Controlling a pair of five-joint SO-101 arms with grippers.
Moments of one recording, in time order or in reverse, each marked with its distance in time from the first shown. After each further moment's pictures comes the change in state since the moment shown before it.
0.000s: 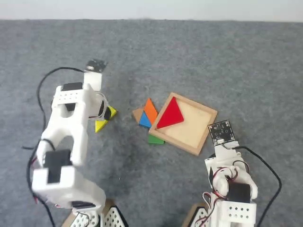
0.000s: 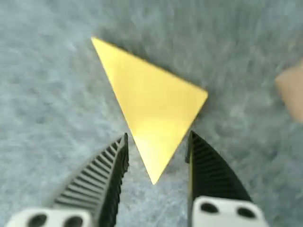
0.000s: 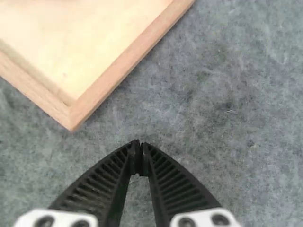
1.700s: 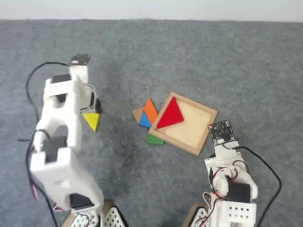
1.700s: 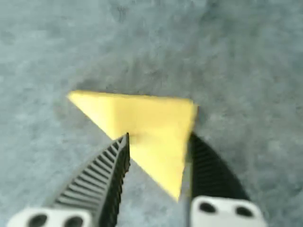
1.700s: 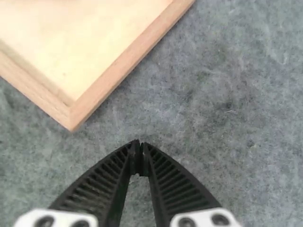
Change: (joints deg) left arm -5.9 10.2 -12.6 4.2 3.2; right arm 0.0 0.0 0.0 0.0 0.0
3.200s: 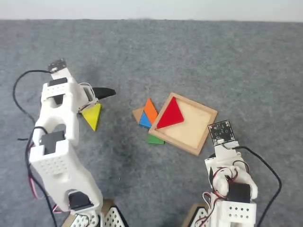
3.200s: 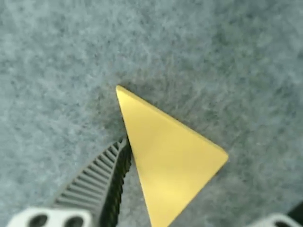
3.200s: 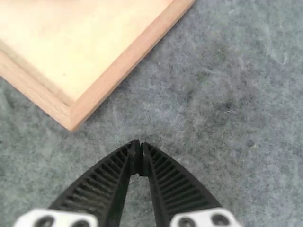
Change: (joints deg) left arm -2.1 10.2 -3.3 -5.7 29.7; right arm 0.0 0.0 0.0 0.0 0.0
